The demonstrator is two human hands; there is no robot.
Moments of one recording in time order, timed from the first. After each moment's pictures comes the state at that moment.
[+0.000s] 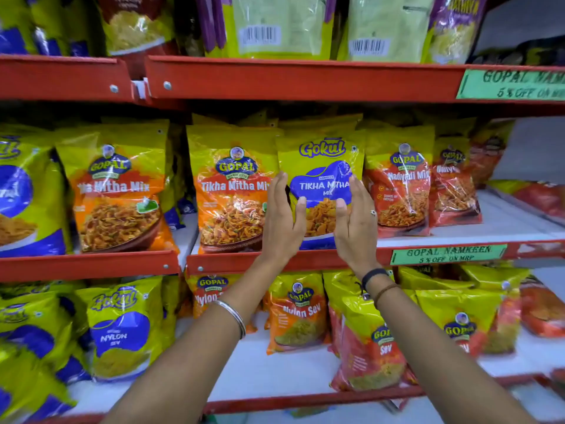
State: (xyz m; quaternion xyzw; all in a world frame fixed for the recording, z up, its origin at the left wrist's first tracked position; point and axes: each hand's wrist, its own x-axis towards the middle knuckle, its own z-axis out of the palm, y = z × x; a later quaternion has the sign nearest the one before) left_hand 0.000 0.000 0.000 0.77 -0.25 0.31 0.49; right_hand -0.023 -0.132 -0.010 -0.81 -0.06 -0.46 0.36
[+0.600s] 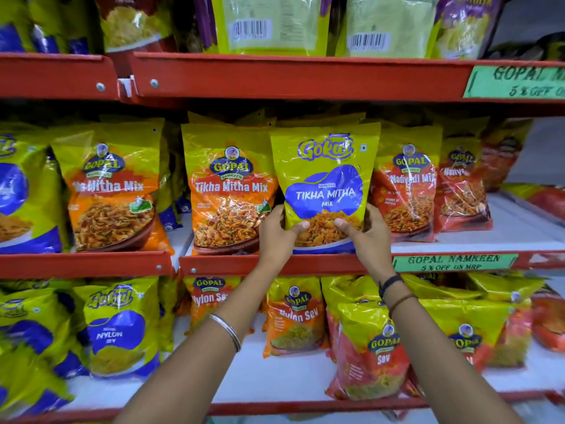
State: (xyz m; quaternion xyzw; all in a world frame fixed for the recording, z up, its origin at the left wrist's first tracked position) left_hand 0.019 -0.008 -0.020 0.74 -0.15 0.18 0.63; right_hand -0.005 -0.184 -0.026 -0.77 -0.01 -0.32 0.56
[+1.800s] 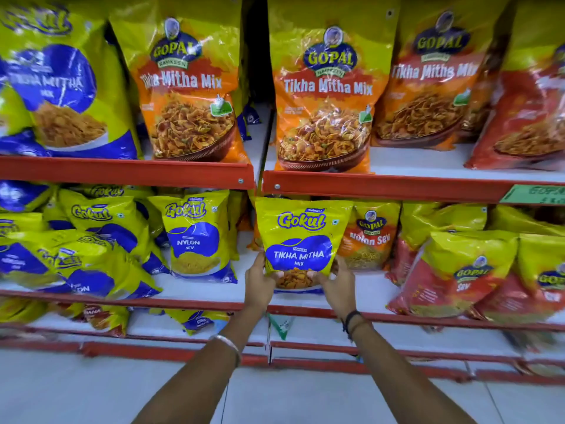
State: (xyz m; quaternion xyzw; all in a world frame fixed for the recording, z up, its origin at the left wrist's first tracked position) left_hand -0.056 0.188 -0.262 0.79 0.03 0.05 0.61; right_hand -0.070 0.011 -0.259 -0.79 0.10 -0.07 0.60
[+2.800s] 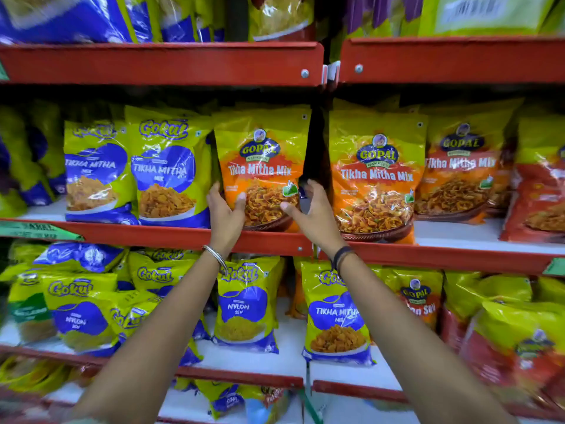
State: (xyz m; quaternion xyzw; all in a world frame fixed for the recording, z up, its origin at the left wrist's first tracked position) left_hand 0.048 0.332 -0.036 0.78 0.02 0.28 0.56; right_hand 0.024 0.149 -0.018 -0.83 -0.14 -0.17 0.51
